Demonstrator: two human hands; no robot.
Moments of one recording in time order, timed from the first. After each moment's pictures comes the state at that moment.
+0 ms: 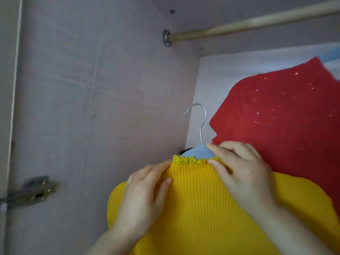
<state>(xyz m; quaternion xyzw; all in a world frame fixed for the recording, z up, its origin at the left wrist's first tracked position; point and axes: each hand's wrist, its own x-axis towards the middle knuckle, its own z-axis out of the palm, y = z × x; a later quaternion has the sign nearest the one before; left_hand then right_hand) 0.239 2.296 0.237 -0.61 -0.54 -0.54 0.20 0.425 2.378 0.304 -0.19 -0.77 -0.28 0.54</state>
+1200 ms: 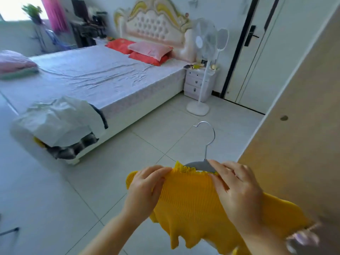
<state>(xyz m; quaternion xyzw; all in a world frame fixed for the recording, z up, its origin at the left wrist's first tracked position) 0.260 1.649 -0.016 0.00 -0.90 -0.31 0.30 0.180 1.855 0.013 0.33 -0.83 0.25 0.38</state>
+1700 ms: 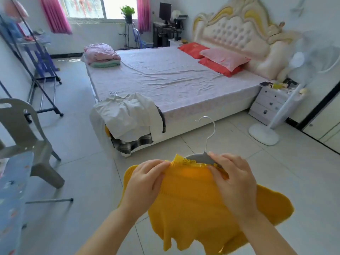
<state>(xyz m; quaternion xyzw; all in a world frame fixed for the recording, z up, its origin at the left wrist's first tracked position) 0.256 1.396 -0.035 0.18 -0.90 -0.19 0.35 0.096 1.554 0.001 0.46 -0.78 0.36 0.23</state>
